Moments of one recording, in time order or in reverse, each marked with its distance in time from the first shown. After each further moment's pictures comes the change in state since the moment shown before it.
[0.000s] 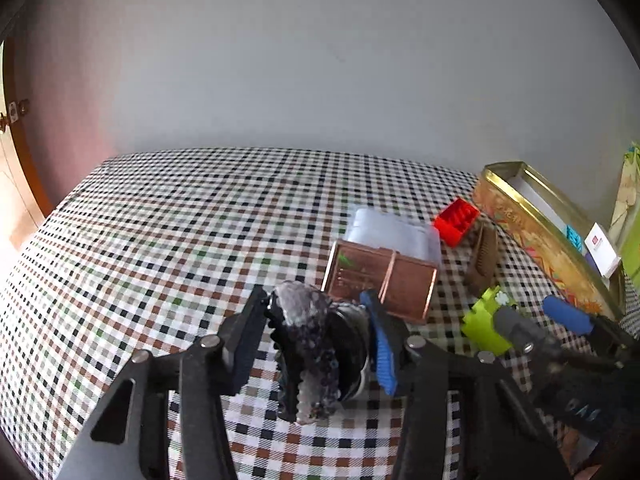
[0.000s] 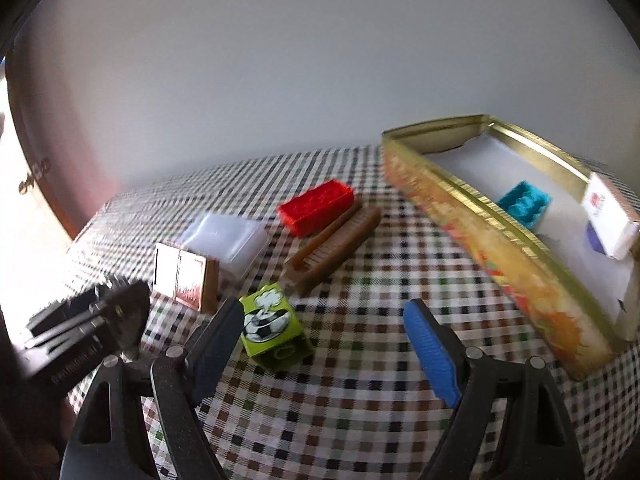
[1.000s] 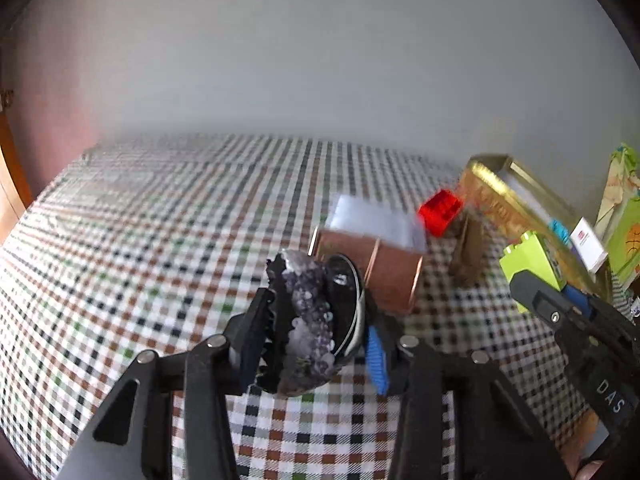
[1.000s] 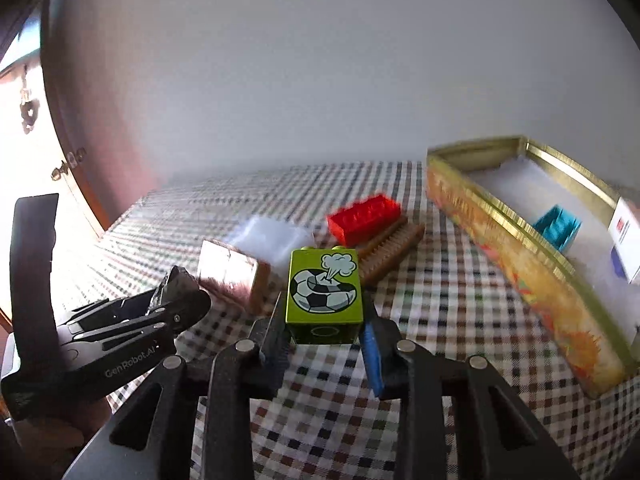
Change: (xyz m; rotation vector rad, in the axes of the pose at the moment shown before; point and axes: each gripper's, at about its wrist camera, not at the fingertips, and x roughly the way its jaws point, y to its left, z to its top) left arm 0.000 -0.009 -0.003 0.000 -0.006 -0.068; right arm -0.024 0.011 0.007 -0.055 -0.131 0.098
